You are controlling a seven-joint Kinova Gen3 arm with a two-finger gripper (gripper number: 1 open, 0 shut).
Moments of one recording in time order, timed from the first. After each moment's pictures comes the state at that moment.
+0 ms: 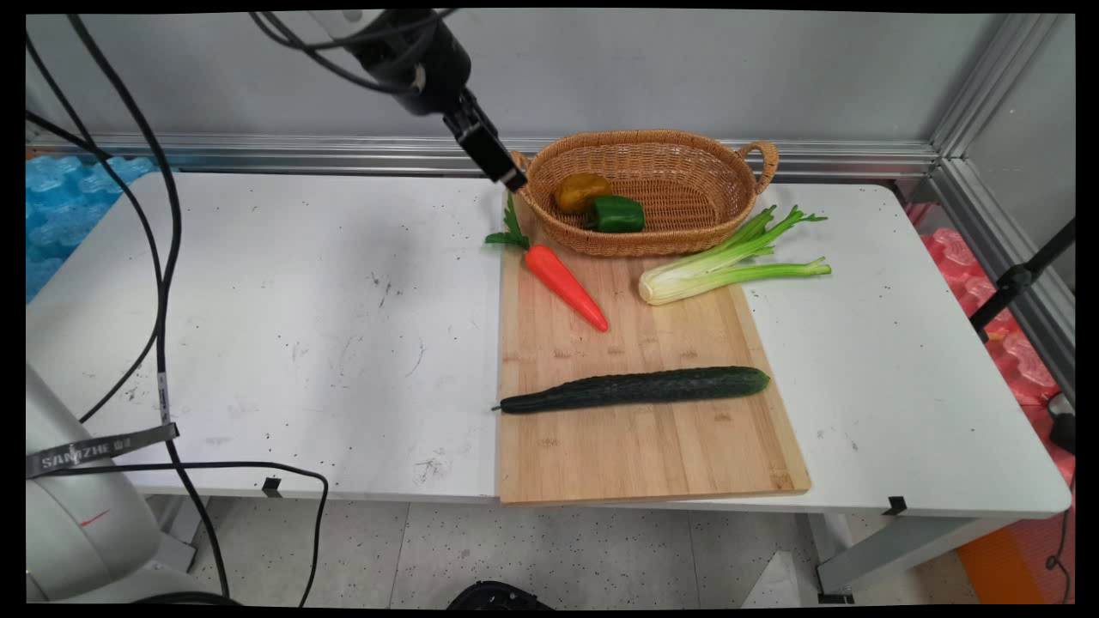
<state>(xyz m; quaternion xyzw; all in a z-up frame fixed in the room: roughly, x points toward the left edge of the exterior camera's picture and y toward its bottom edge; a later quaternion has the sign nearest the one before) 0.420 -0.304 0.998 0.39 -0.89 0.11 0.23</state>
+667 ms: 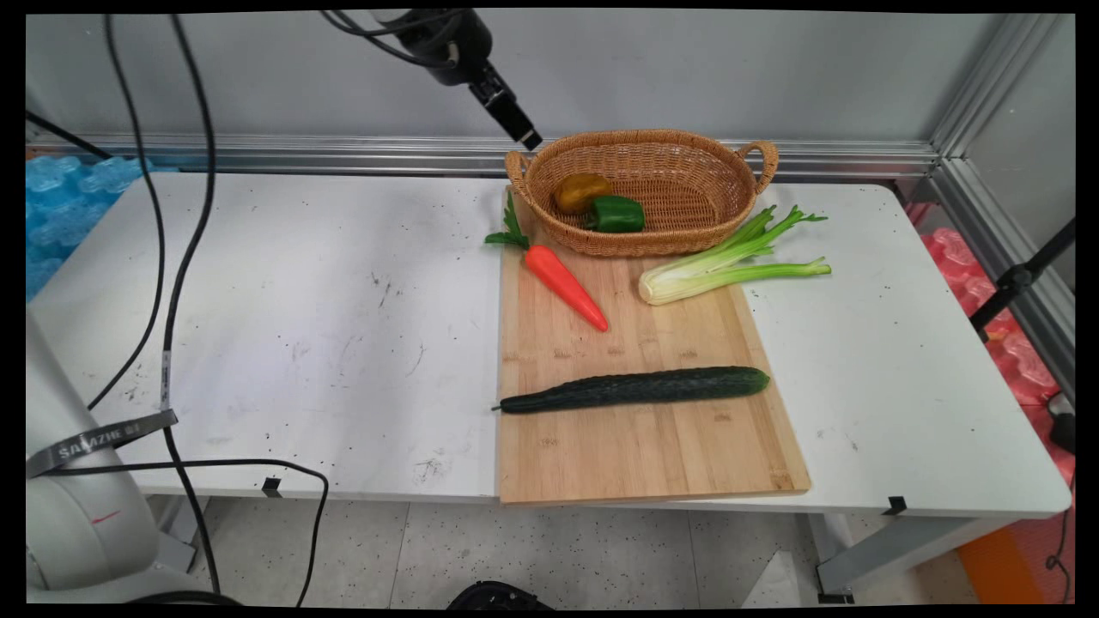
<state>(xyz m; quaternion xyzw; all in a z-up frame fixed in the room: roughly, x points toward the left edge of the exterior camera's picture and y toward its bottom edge) 0.448 -0.389 0.971 0.39 -0.88 0.14 0.24</state>
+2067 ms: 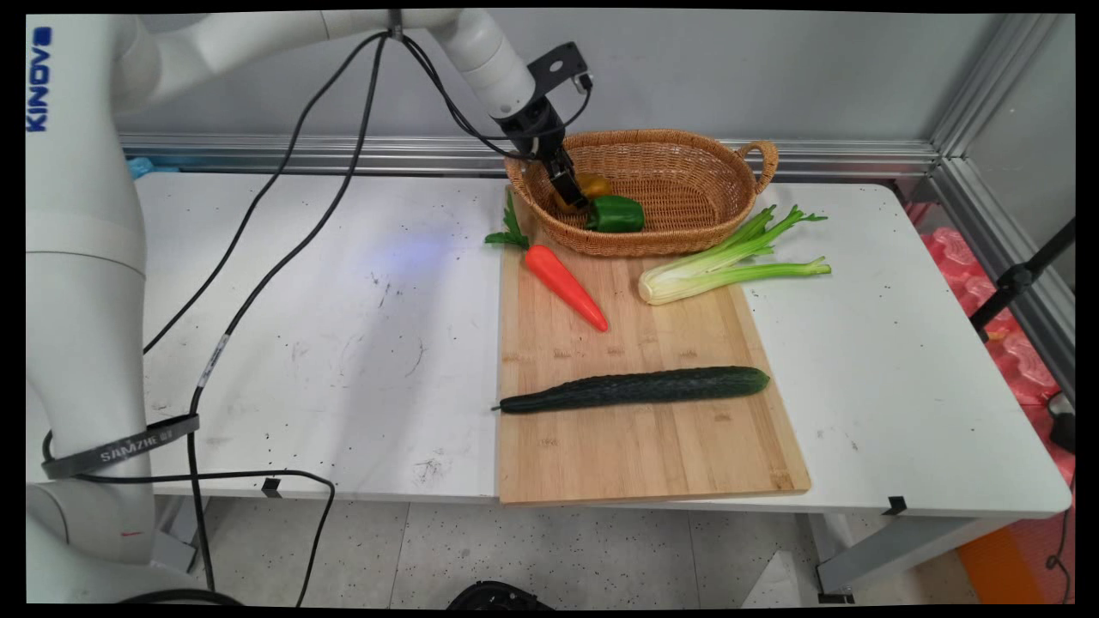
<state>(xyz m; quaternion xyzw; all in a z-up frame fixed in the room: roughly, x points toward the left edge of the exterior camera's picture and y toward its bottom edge) 0.428 -0.542 0.804 0.30 -0.92 0.13 0.22</state>
